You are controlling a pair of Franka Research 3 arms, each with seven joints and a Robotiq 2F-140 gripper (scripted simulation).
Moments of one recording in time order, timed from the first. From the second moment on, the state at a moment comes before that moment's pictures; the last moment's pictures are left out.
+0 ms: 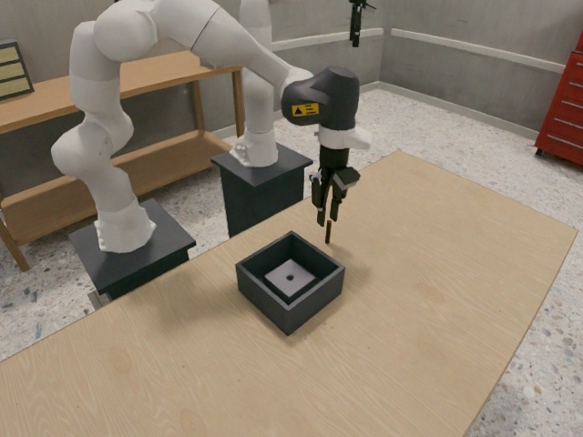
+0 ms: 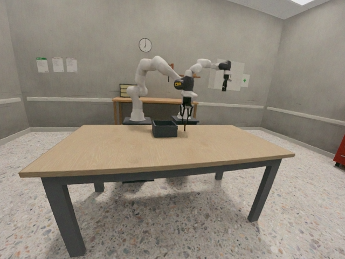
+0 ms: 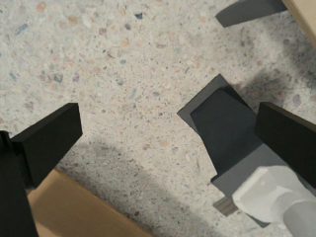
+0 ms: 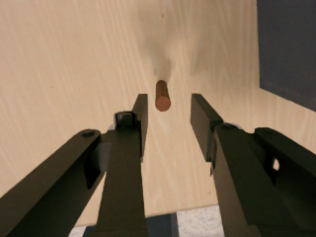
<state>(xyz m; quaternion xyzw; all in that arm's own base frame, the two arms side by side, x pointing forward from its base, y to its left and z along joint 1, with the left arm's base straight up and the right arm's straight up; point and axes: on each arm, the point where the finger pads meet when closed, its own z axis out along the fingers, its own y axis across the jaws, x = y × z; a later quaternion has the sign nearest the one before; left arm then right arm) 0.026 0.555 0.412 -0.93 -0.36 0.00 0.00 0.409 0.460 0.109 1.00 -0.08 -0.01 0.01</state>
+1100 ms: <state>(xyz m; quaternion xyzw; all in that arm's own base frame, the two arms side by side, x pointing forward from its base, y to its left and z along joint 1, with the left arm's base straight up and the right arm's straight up) 0.026 0.555 0.412 -0.93 -0.36 0.00 0.00 0.413 0.464 0.090 1.00 -0.08 0.00 0.00</state>
